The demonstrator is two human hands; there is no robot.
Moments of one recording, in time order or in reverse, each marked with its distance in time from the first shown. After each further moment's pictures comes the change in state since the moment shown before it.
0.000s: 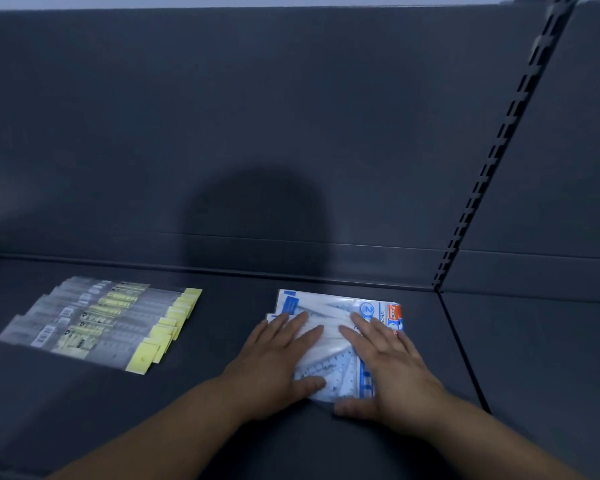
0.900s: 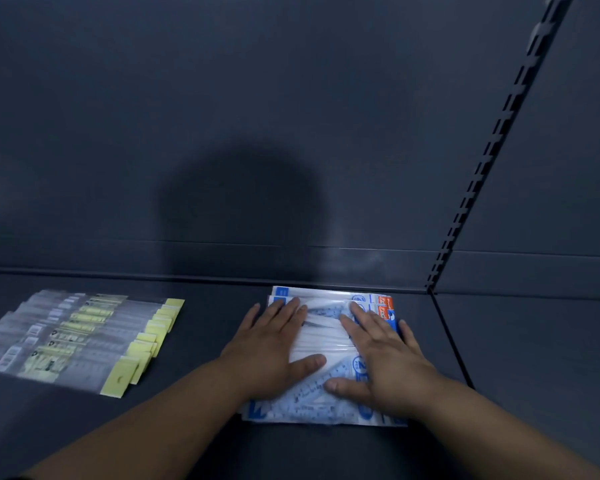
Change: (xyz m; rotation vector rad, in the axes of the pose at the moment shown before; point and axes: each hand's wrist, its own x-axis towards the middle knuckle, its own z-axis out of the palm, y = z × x) left_hand 0.037 -0.006 -0.013 0.069 -0.015 -0.050; right_hand 0.023 0.013 -0.009 0.004 -0.062 0.110
